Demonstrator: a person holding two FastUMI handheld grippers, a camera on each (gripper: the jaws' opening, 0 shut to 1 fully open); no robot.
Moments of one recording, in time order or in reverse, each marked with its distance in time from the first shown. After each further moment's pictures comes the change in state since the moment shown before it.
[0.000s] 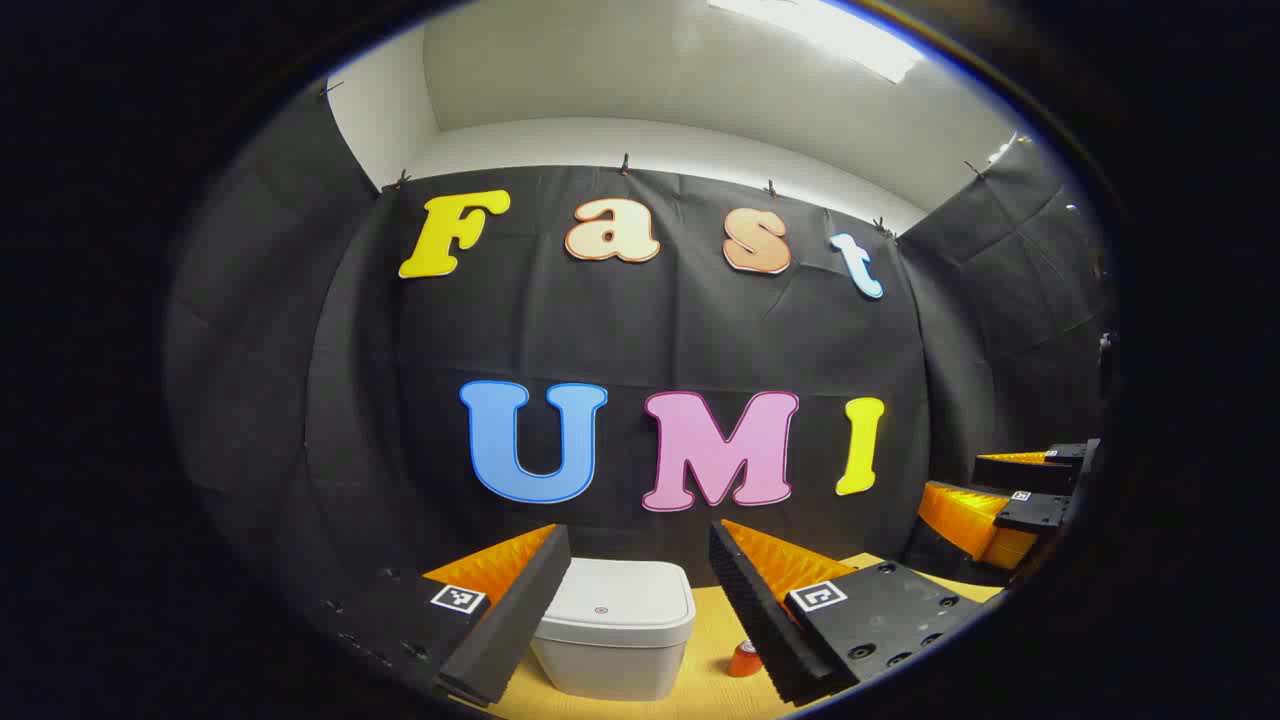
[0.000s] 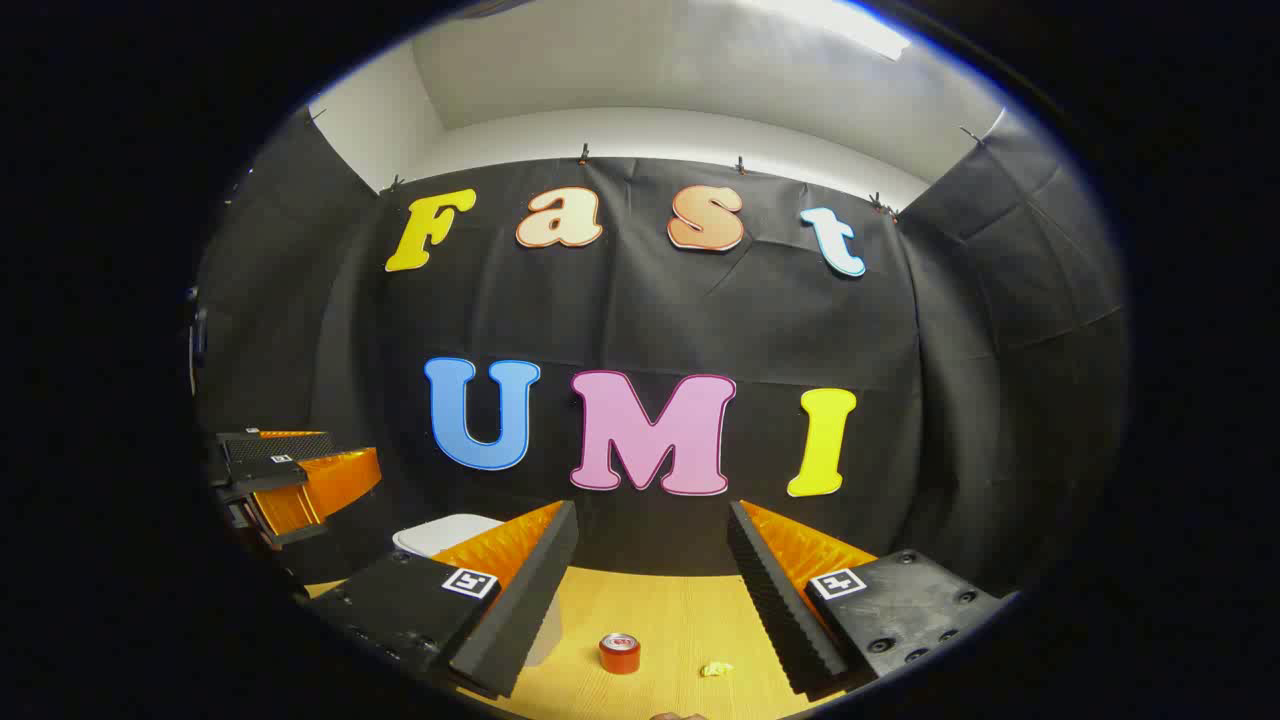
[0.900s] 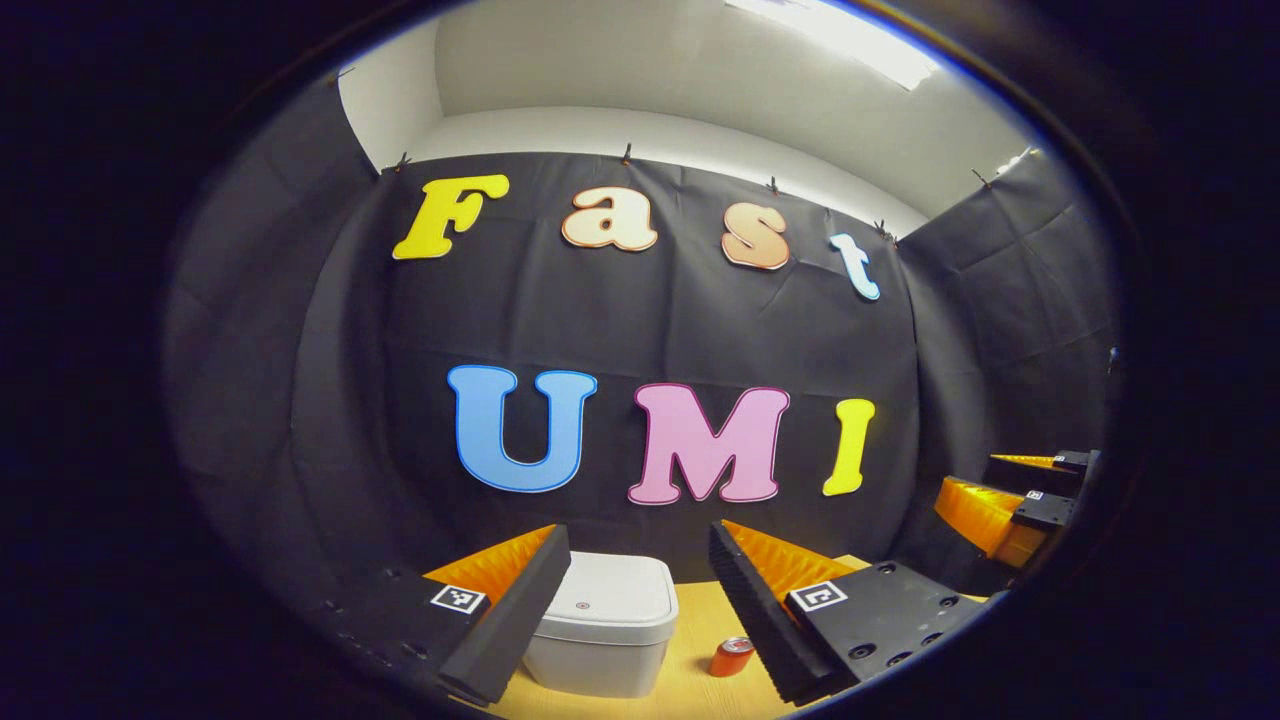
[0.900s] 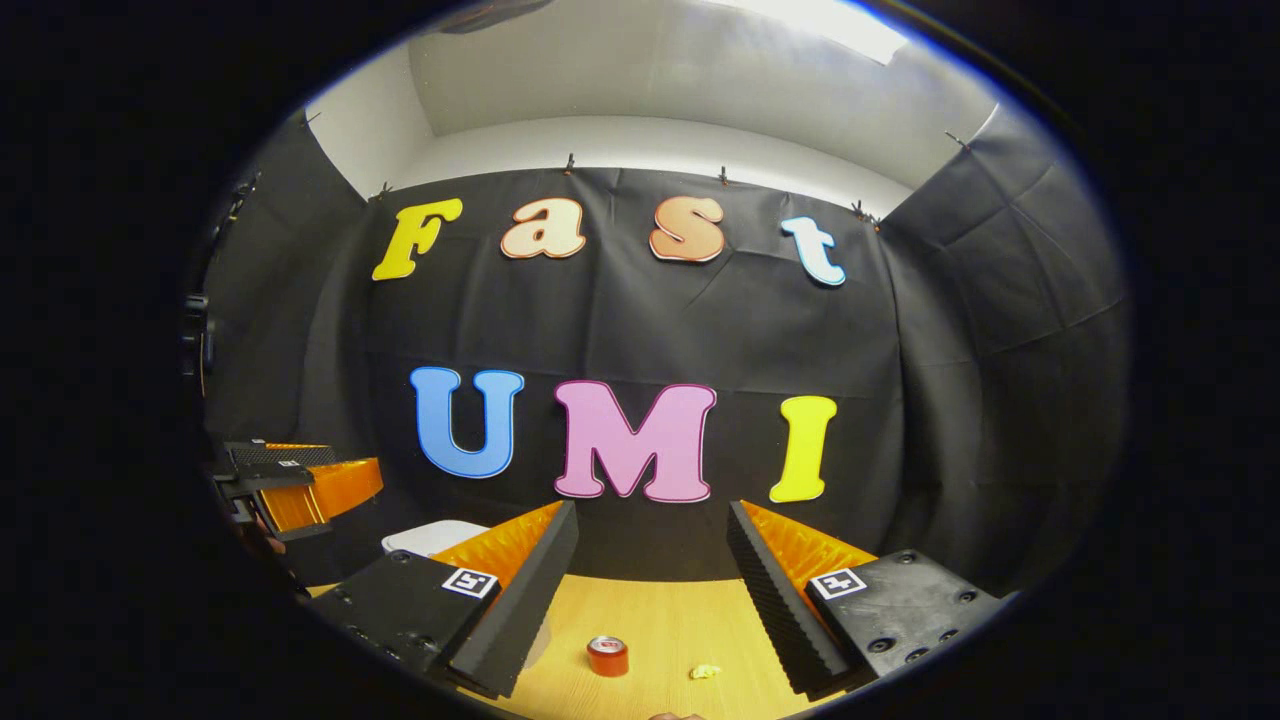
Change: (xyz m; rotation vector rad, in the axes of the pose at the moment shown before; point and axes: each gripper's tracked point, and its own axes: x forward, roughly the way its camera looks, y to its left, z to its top) left arm 0.009 -0.004 -0.008 -0.042 0.033 -0.025; right arm -0.012 -0.018 0.010 0.008 -0.044 -0.046
